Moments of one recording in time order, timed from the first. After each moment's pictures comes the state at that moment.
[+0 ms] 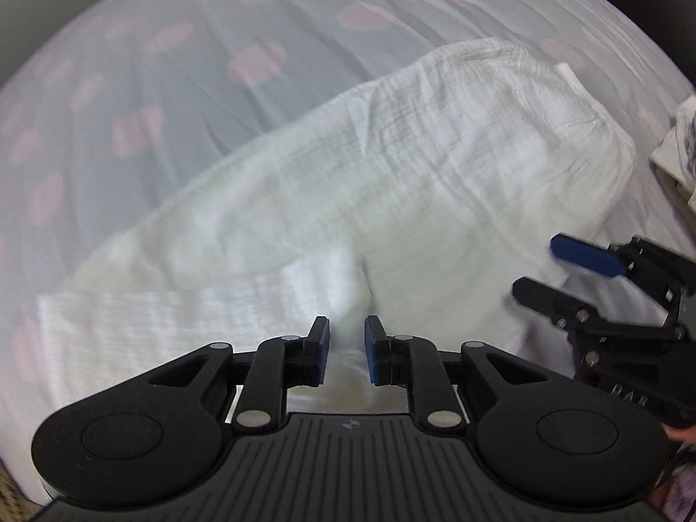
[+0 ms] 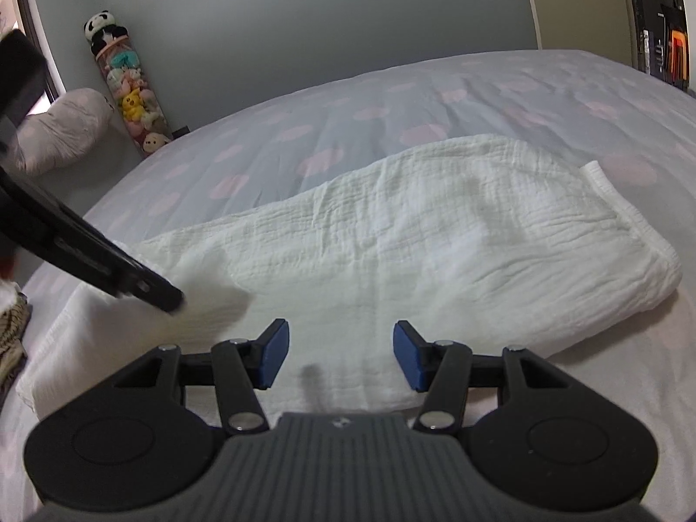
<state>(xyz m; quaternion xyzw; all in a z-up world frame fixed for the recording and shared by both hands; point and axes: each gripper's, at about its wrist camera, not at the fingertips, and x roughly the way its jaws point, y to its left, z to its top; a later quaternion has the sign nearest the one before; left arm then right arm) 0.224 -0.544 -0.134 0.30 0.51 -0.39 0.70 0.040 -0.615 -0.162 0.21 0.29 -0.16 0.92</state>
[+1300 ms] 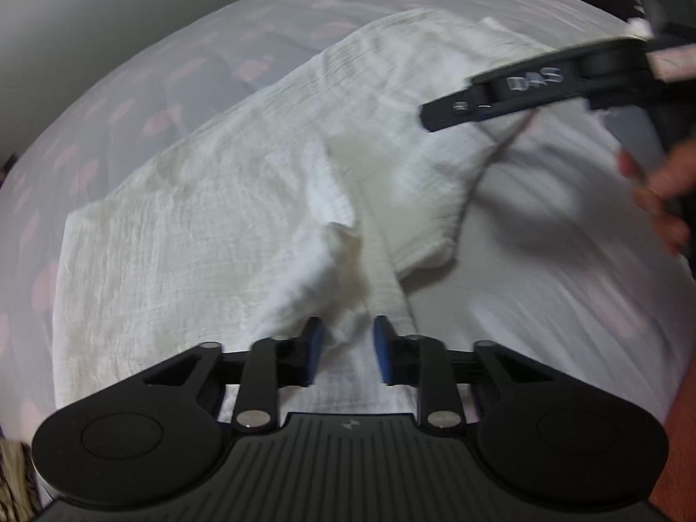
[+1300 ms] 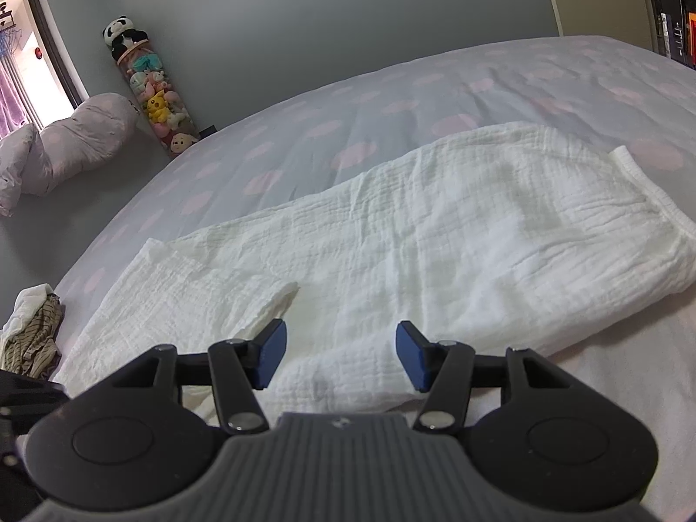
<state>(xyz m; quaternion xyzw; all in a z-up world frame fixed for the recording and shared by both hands) 0.113 -0.441 -0.166 0.31 0.39 -0.41 0.76 0.038 -0.607 -0.161 0.24 0.28 -0.12 0.92</state>
